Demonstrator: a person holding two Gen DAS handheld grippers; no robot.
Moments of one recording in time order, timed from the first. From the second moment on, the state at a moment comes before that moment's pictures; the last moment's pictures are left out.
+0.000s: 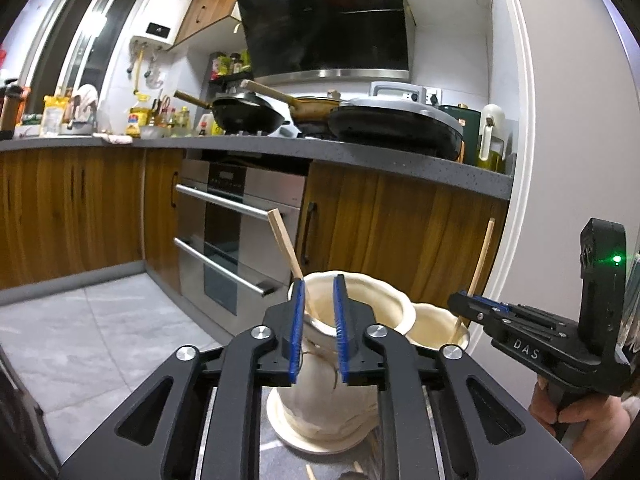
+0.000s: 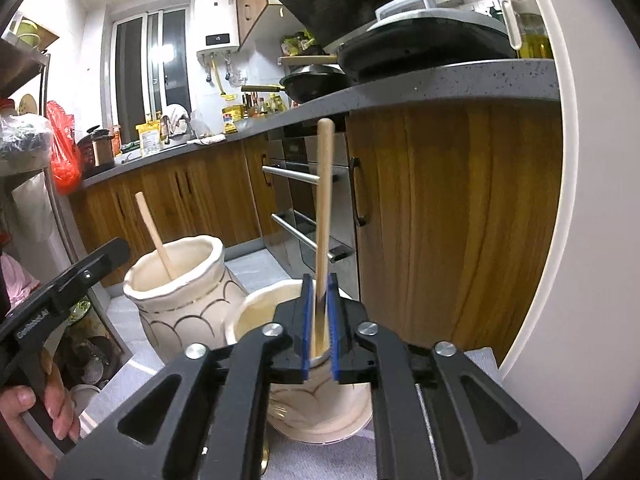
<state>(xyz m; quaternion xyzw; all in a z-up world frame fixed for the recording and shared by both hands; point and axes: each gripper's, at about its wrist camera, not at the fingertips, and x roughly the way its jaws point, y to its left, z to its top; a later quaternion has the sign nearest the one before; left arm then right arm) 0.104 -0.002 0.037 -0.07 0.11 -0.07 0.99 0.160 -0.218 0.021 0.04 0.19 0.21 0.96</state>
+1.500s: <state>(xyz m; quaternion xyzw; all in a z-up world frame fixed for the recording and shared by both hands) 0.006 0.005 -0.030 -0.01 0.27 -0.07 0.96 0.004 -0.238 -0.045 -0.07 0.36 0.20 0.91</state>
